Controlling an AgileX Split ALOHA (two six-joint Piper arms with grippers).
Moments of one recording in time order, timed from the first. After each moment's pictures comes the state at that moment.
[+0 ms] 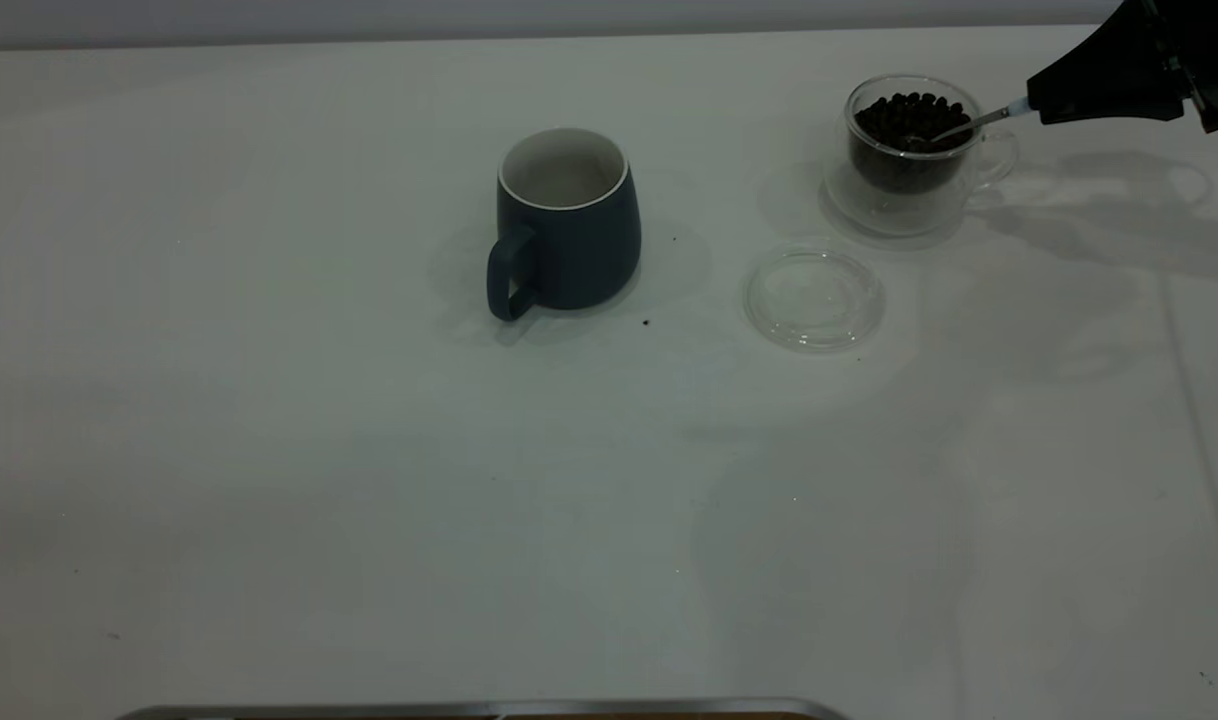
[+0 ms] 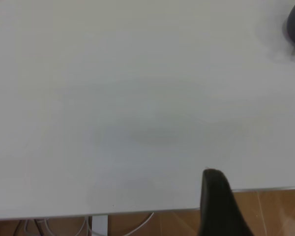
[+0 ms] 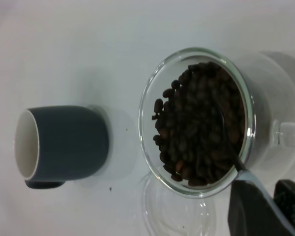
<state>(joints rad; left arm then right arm) -0.04 -0.02 -0.48 -0.01 1.14 0.01 -0.26 2.50 -1.60 1.16 0.98 -1.03</state>
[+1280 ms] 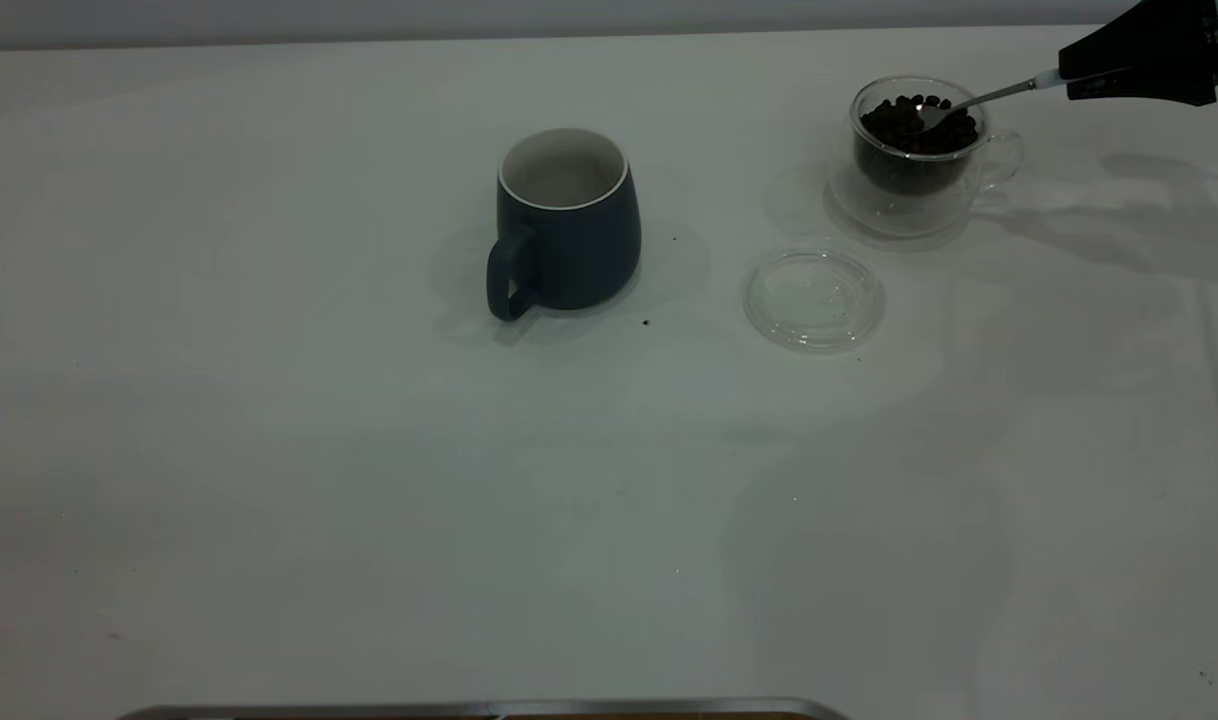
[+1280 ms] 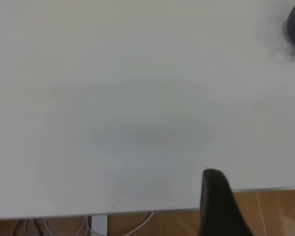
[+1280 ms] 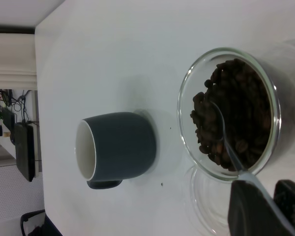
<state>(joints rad) -0.04 -0.02 -0.48 -0.01 1.14 0.01 -0.32 2.50 -1.60 1.21 1.12 -0.93</state>
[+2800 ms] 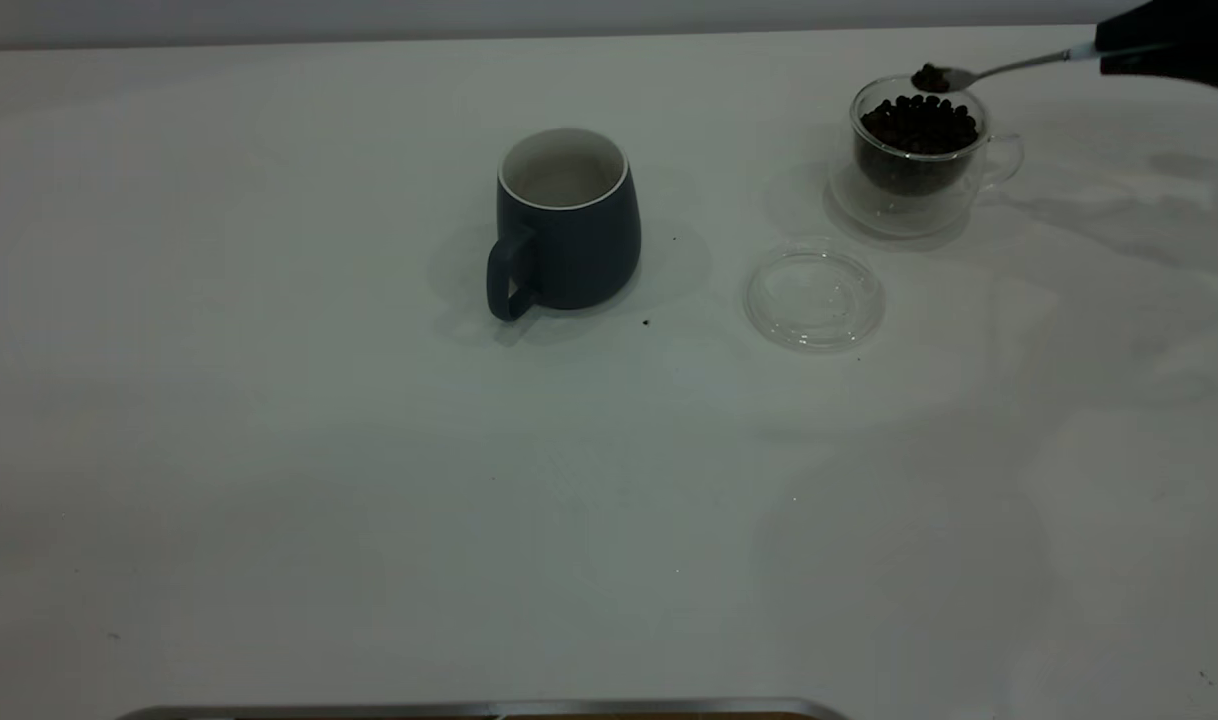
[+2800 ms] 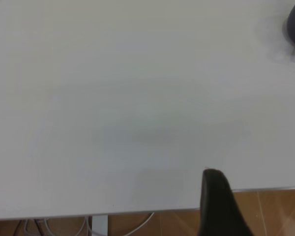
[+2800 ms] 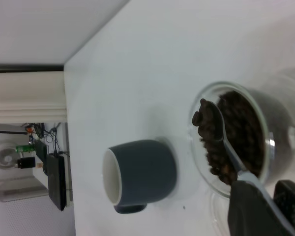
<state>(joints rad) -0.04 -0.02 -0.48 -0.01 1.14 0.01 -0.37 2.50 -1.60 1.30 1.16 -0.92</state>
